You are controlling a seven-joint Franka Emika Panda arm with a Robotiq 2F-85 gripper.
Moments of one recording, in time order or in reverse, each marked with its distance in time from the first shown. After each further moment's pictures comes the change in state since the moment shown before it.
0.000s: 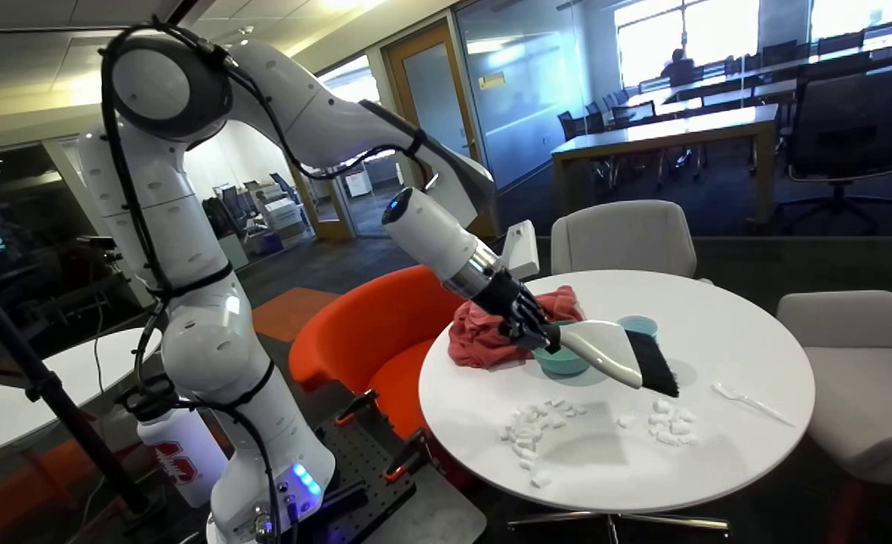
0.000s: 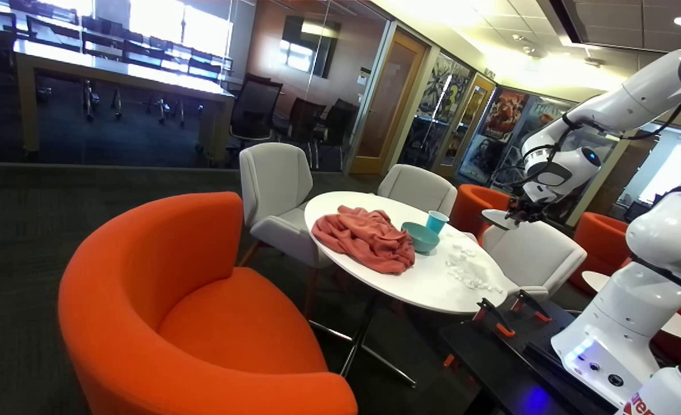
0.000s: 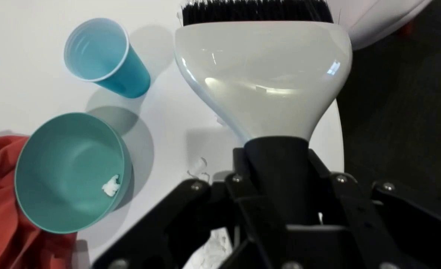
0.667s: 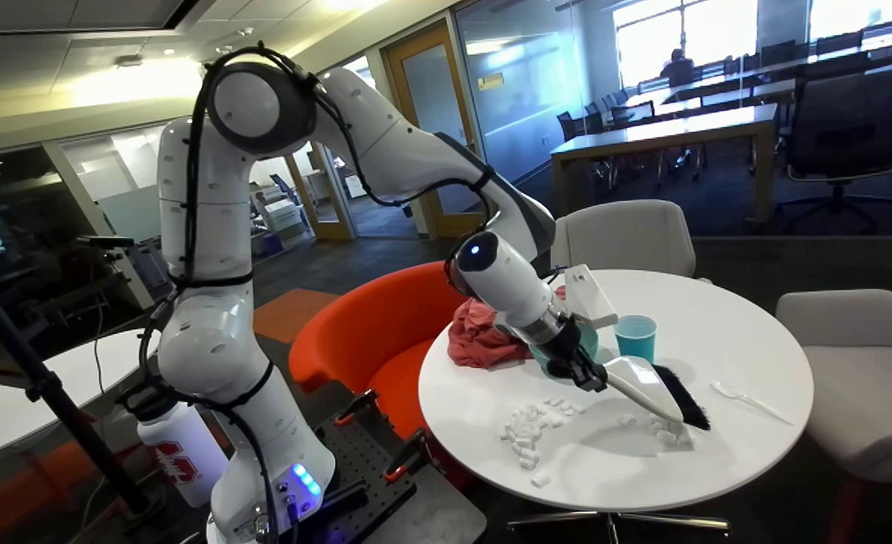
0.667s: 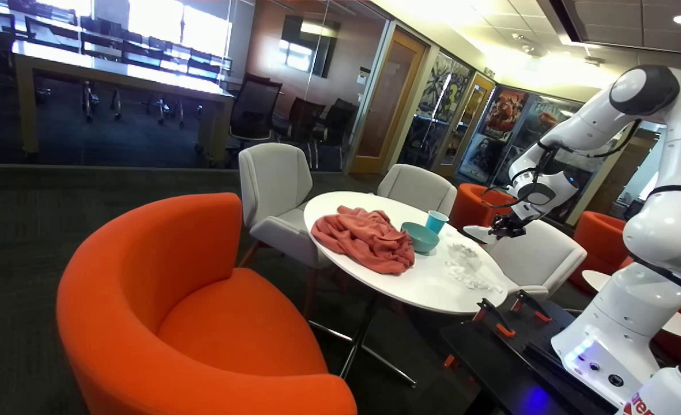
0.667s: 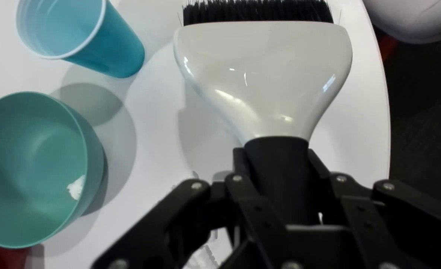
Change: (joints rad) arm -0.060 0.342 -0.089 0.219 -0.162 -0.282 -0.034
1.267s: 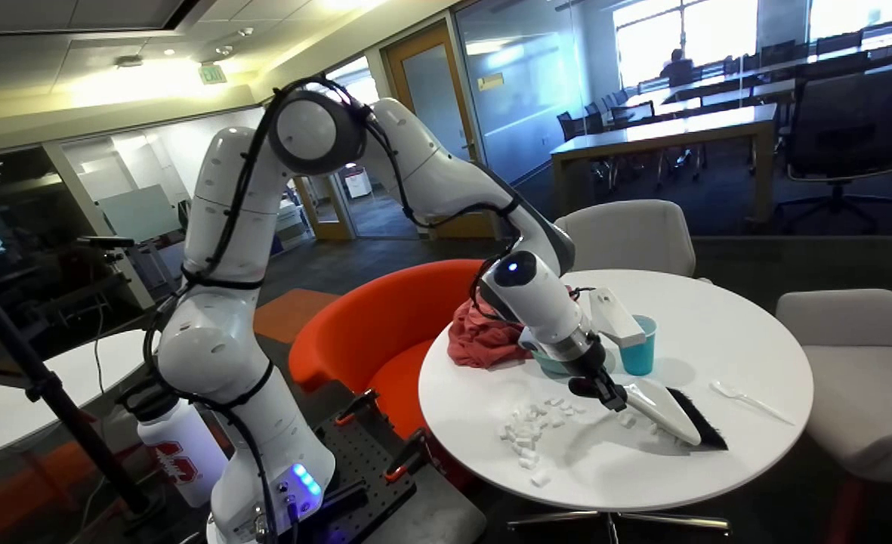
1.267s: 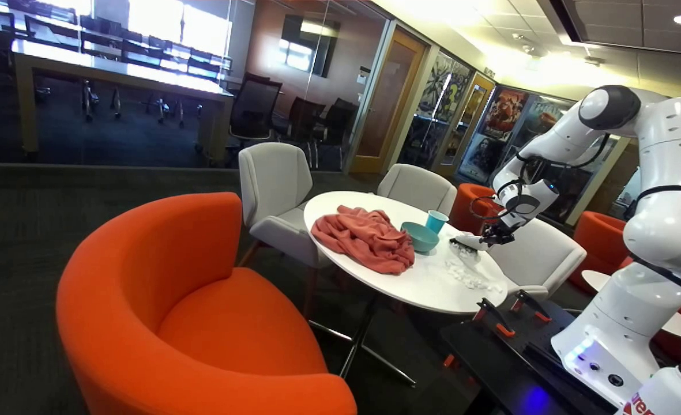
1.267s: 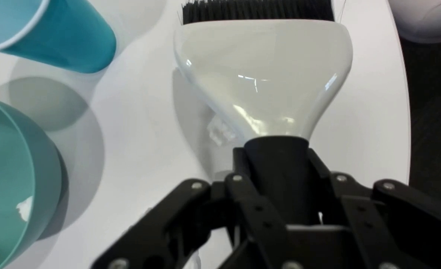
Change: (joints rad) arm 0.003 0.199 0.000 0.145 -0.134 0.000 0.115
